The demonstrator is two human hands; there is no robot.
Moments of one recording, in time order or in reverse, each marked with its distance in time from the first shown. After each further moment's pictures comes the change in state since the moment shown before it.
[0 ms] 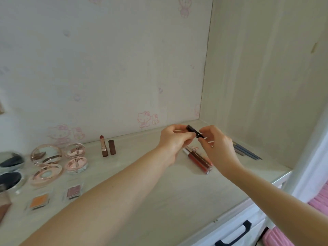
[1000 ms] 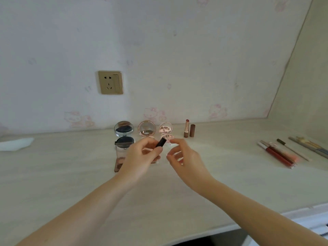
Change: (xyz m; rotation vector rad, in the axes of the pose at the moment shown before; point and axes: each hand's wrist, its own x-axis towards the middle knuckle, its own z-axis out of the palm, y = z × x) left_hand -0.190 0.047 -0.292 0.499 0.361 0.236; right_hand -0.139 -0.215 0.178 0.302 -0.526 -0.165
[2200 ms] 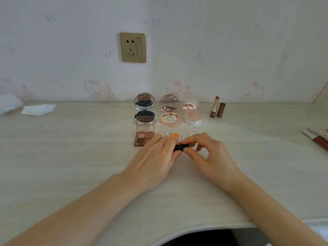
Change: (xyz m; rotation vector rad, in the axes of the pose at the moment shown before) left_hand -0.036 -0.044 -0.024 1.037 -0.100 0.572; right_hand -0.009 0.016 0.022 0.022 -0.068 -0.280
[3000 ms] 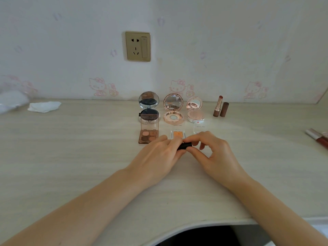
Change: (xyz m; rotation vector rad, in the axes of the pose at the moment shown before) left_hand -0.001 -0.001 -0.005 -0.038 -0.058 0.028; right_hand -0.002 -0.004 0.002 -0.055 0.037 -0.099
